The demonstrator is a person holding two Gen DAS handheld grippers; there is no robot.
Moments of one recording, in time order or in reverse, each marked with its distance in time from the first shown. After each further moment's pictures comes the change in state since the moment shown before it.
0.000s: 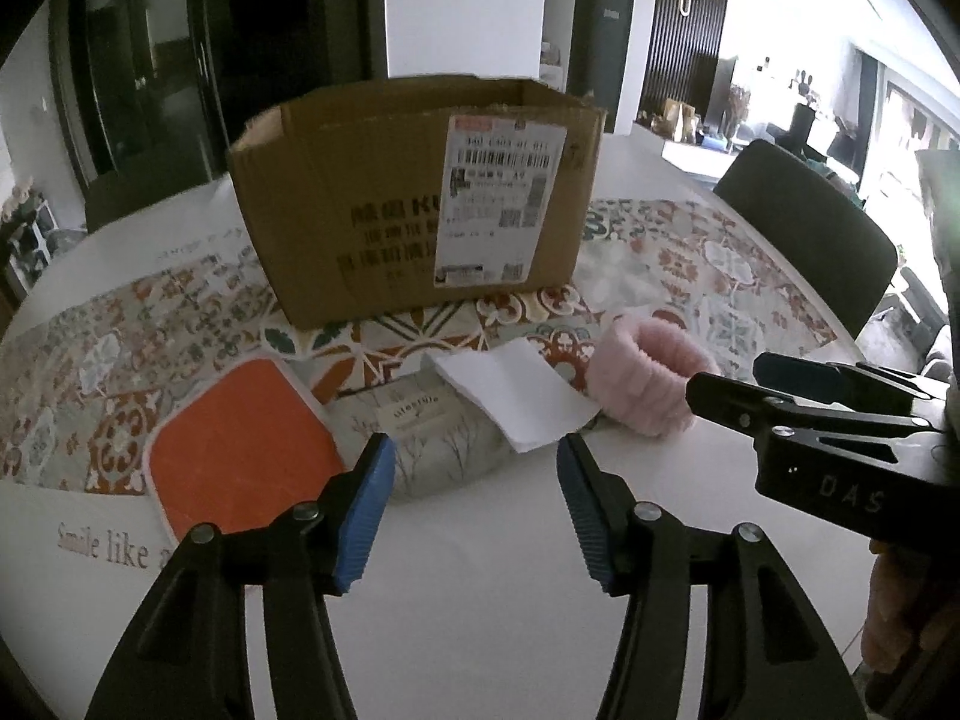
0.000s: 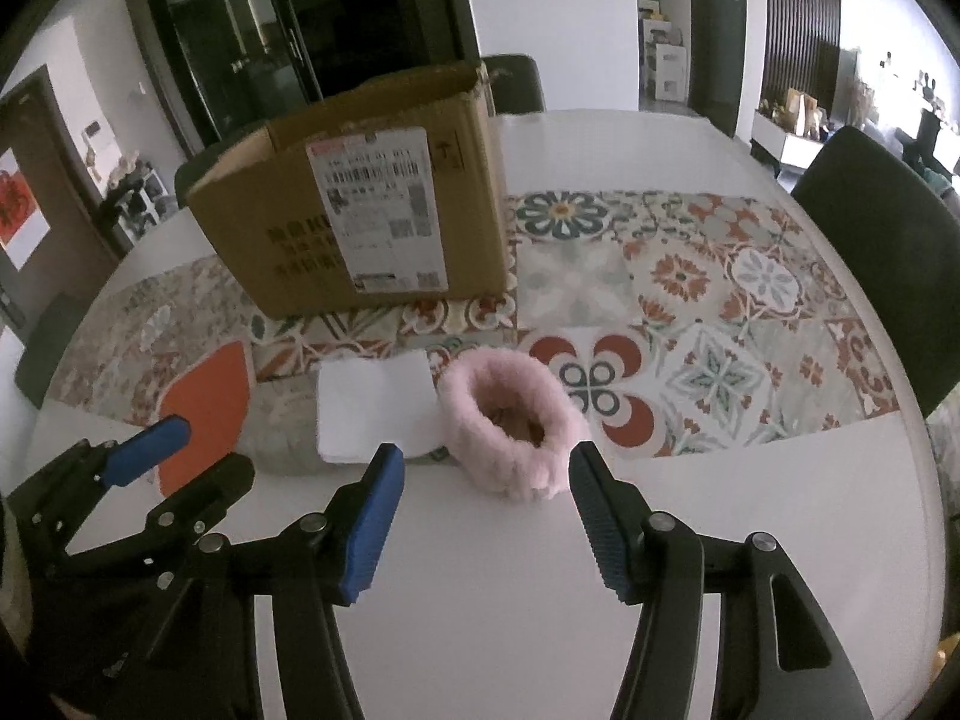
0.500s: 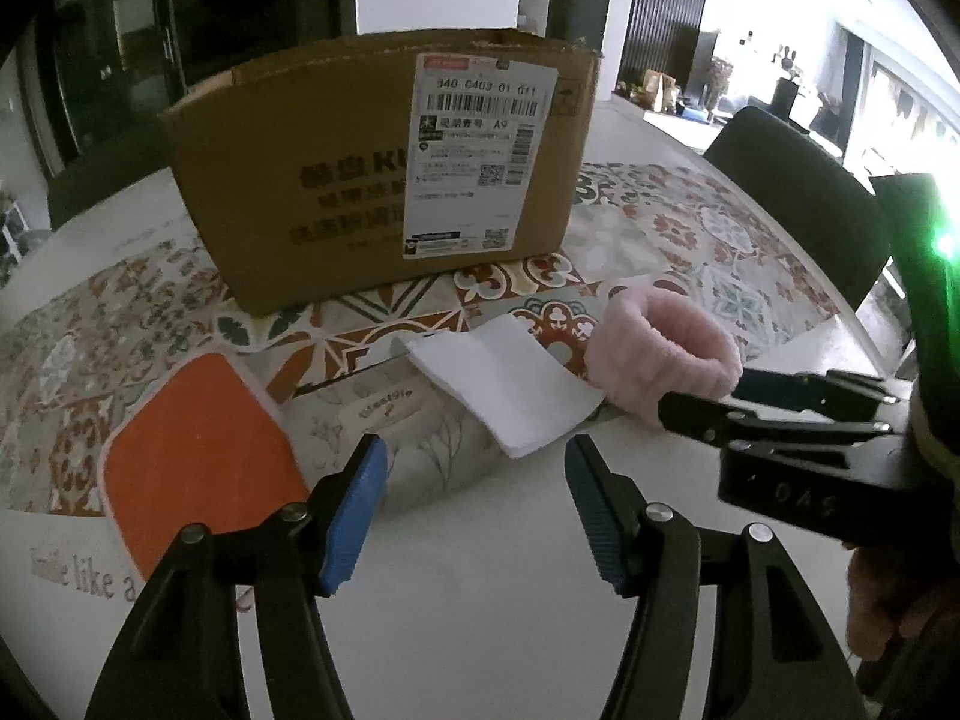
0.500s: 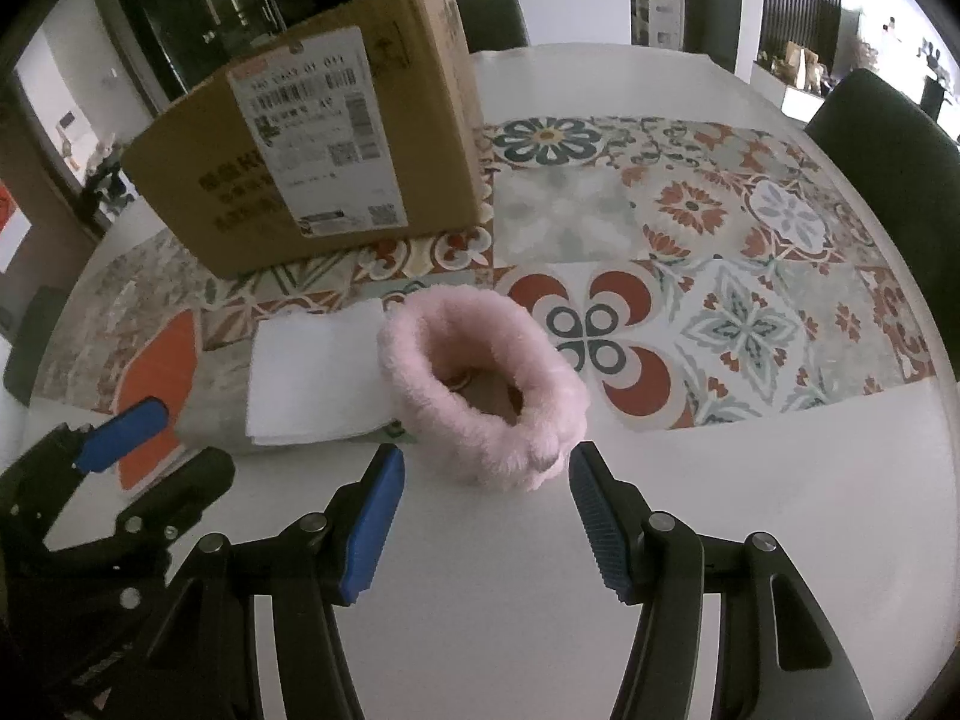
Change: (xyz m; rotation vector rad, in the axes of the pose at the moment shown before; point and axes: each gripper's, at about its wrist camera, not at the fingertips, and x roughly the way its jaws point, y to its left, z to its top) left arm 0.039 0.002 0.006 0.030 0.066 -0.059; right arm 0.052 -0.015 -0.004 0.041 0.118 -0.003
